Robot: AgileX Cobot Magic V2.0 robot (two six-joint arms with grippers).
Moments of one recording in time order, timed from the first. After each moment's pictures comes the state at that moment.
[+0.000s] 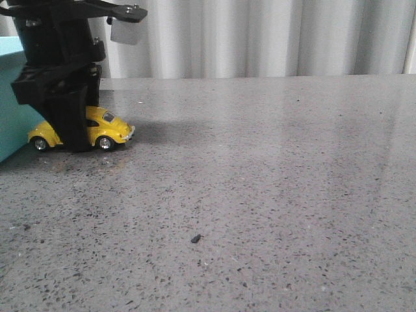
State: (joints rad) left arm -0.44 1.84 -1.54 -0.06 1.19 1.07; right arm 0.16 0.38 -0.72 -0.02 0.48 0.10
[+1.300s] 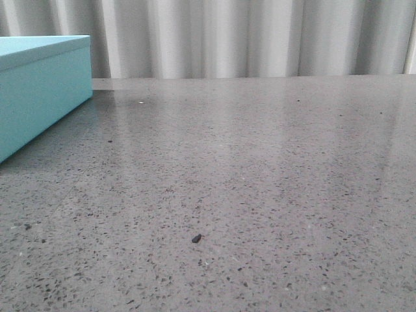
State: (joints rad) left arm -0.12 1.66 -1.99 0.01 1.27 0.54; right arm 0.16 0.38 -0.72 -0.02 0.48 0.10
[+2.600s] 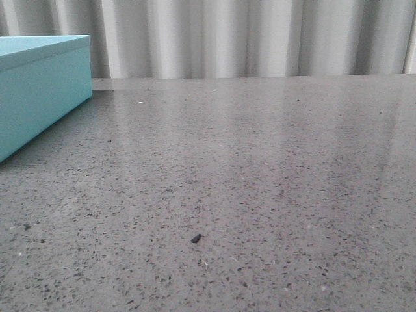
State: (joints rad) left arm 0.12 1.78 -1.59 -0.22 1.24 0.53; right arm 0.16 0.38 -0.72 -0.02 0.48 0.10
